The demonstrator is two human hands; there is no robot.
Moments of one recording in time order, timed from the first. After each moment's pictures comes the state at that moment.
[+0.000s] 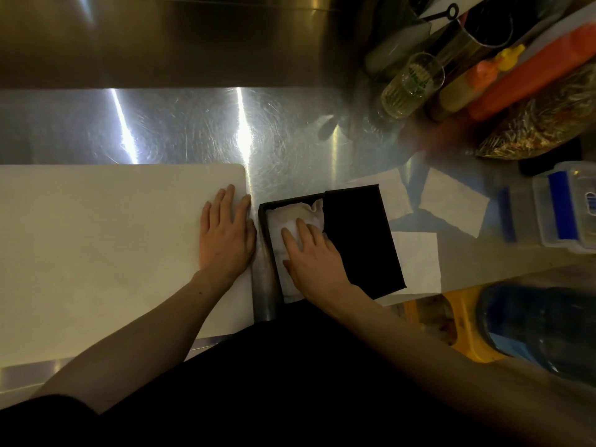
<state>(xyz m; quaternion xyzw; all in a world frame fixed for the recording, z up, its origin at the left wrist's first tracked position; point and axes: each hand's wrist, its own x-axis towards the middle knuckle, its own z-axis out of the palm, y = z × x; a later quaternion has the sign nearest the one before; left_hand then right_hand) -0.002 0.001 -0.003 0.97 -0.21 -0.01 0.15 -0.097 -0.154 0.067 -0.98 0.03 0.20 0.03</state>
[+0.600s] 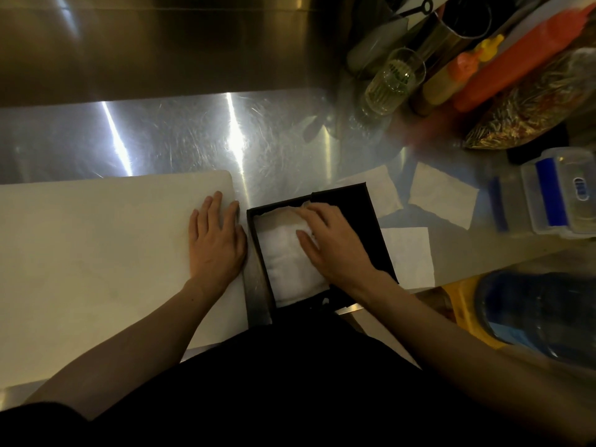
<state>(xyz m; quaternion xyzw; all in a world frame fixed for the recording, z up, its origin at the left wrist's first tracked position) -0.002 0.000 0.008 0.97 -0.21 -0.03 0.15 -0.088 -0.201 0.103 -0.97 0.04 -0.01 0.23</state>
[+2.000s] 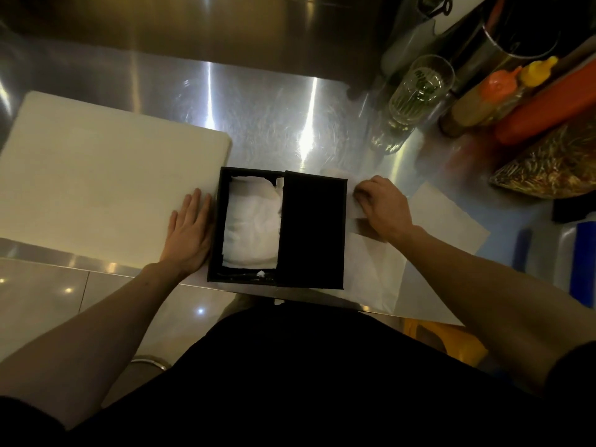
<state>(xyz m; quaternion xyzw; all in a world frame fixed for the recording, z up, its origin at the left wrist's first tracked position) -0.097 -0.010 0.035 0.97 -0.06 -0.19 0.15 -0.070 -0.411 0.042 -0.97 -0.02 0.06 0.25</state>
